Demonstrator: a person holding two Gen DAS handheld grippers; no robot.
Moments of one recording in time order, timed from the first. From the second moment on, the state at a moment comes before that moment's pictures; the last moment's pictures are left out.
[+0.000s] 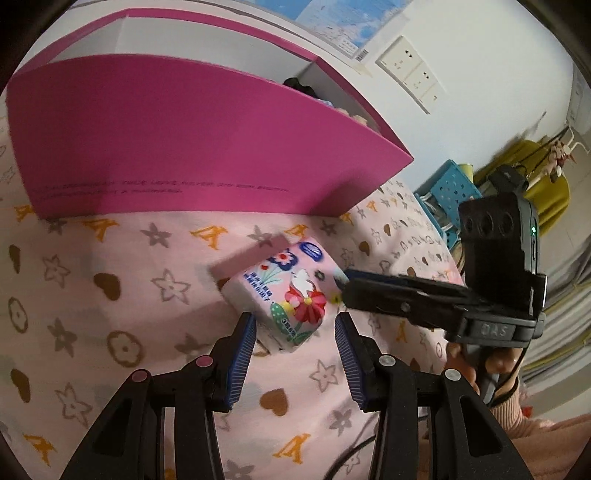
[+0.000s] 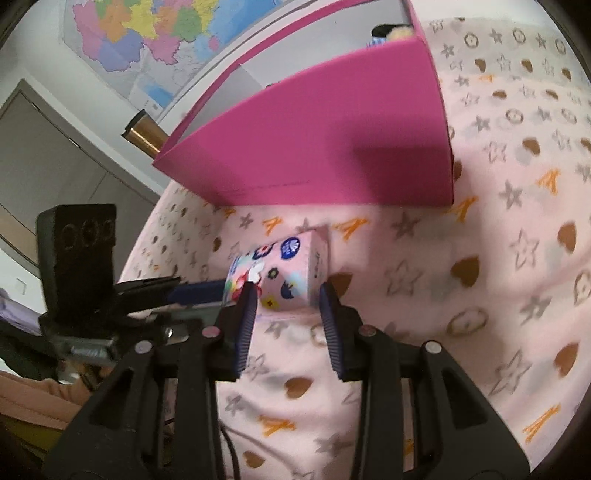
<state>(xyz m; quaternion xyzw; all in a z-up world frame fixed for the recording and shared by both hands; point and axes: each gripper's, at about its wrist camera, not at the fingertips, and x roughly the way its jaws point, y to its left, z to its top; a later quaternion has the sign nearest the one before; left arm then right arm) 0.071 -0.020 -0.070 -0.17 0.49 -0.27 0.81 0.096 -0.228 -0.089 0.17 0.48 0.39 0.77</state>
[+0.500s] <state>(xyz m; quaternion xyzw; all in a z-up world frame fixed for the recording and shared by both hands) 0.073 -0.017 -0.069 -0.14 0.49 -0.25 0.82 0.106 -0.221 -0.092 0.16 0.47 0.38 0.78</state>
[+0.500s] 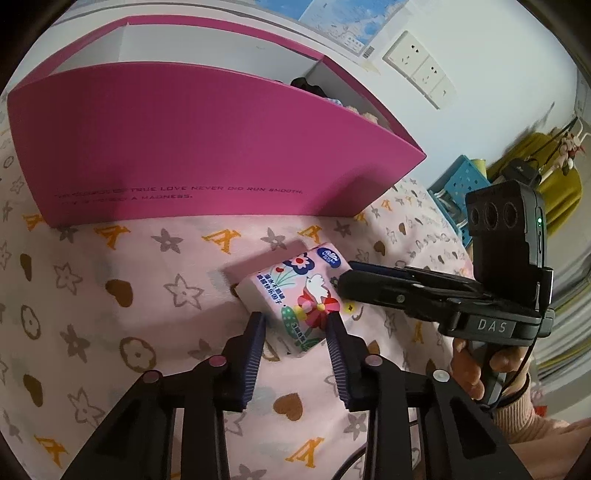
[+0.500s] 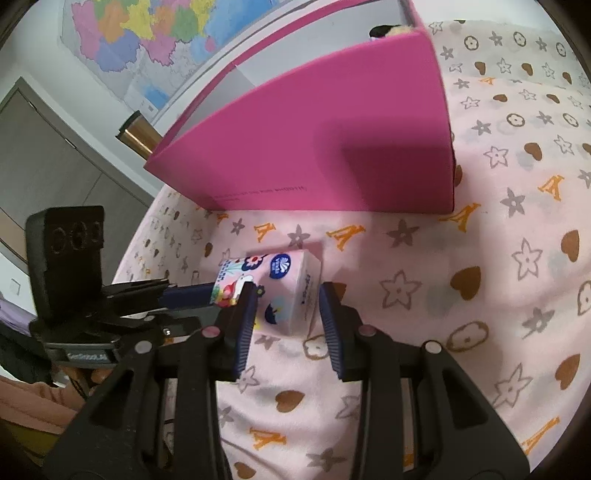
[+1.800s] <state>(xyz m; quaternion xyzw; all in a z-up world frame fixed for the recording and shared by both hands) 0.067 -0.029 -0.042 -0.10 0.46 -0.24 0.85 0.083 -0.221 -0.056 0.13 0.42 0.38 0.82</state>
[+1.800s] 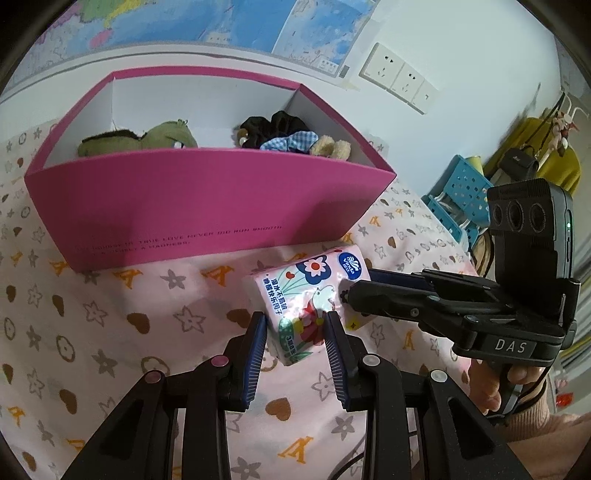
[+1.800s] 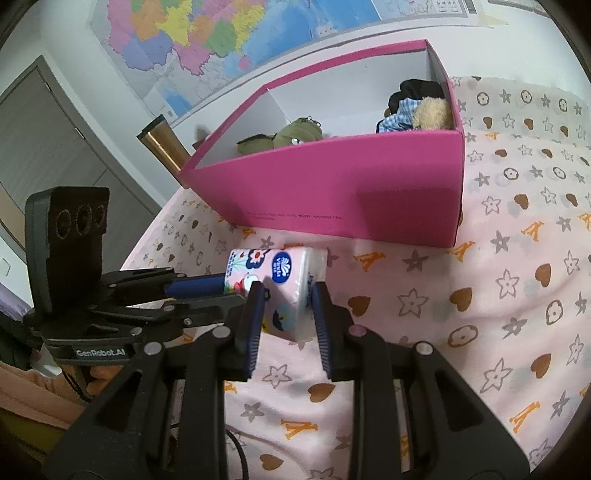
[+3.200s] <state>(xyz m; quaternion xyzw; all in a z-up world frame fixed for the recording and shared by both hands) 0.064 -0.028 -0.008 -0.08 0.41 -0.24 0.88 0.085 -0.221 -0.023 0.12 0.38 0.39 0.83</state>
